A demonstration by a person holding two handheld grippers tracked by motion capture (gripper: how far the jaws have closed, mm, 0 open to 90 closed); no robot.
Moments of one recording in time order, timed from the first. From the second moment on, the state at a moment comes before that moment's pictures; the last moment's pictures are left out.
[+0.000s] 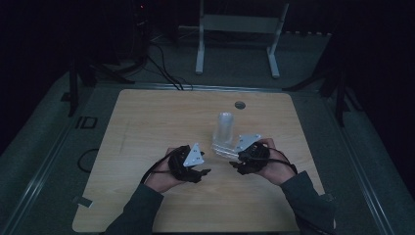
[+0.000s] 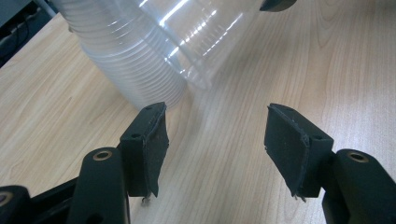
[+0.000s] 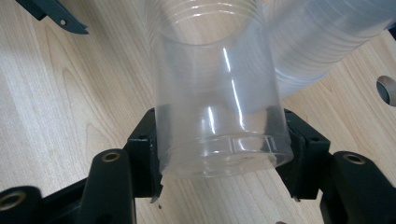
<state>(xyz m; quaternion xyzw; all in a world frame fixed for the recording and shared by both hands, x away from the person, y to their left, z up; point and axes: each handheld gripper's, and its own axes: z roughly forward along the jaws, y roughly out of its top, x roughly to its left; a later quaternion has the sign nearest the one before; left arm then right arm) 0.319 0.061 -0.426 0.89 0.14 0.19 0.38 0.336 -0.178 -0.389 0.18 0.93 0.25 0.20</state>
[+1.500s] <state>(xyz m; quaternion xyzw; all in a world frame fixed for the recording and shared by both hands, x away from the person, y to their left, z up) 0.326 0.064 -0.428 0.87 0.18 0.20 0.41 0.320 -0.179 -0.398 0.26 0.84 0.41 0.25</state>
